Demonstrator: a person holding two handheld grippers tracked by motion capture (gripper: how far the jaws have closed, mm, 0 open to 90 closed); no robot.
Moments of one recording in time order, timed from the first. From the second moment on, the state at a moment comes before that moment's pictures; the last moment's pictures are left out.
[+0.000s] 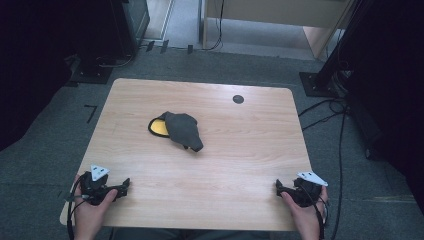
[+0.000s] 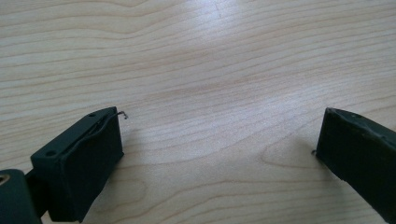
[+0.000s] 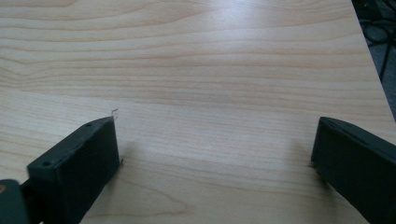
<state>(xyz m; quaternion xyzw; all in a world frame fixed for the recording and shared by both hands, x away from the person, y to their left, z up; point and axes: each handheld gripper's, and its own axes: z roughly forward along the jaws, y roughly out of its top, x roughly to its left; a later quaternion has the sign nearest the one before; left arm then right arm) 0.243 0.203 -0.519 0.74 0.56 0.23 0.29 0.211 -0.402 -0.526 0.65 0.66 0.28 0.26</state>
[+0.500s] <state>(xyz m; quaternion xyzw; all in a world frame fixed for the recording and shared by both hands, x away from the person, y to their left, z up) 0.244 0.202 -0.519 0.74 0.57 0.23 0.29 0.213 -0.366 -0.504 0.61 0.68 0.32 0.26</state>
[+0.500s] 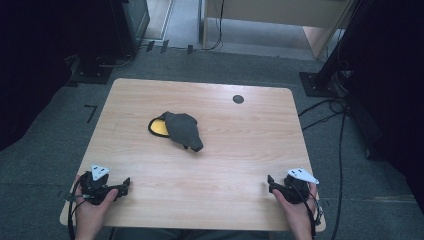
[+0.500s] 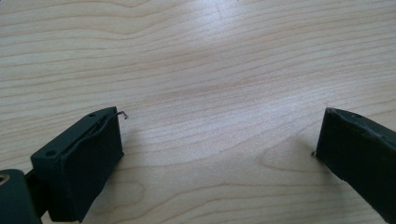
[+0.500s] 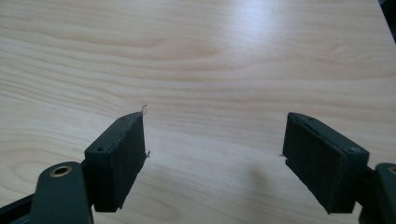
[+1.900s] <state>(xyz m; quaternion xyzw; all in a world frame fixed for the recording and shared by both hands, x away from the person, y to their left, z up) 0.243 0.201 -0.519 0.74 0.56 0.23 0.29 0.304 -0.193 -0.447 0.49 0.75 0.40 0.21</state>
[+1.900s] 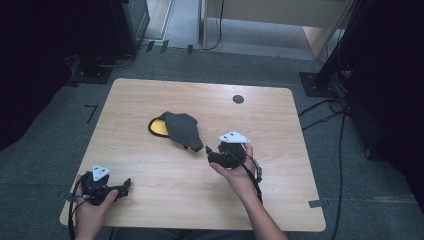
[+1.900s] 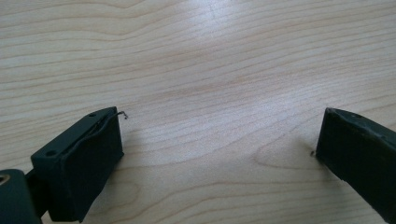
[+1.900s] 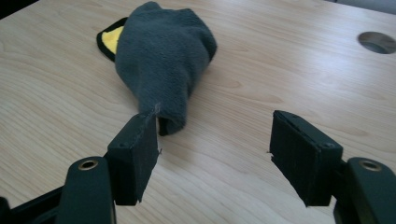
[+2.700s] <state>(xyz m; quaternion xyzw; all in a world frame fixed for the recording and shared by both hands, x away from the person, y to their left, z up) 0.244 0.181 -0.493 0.73 0.56 0.24 0.31 0.323 -0.149 -0.478 0.46 0.77 0.41 0.17</state>
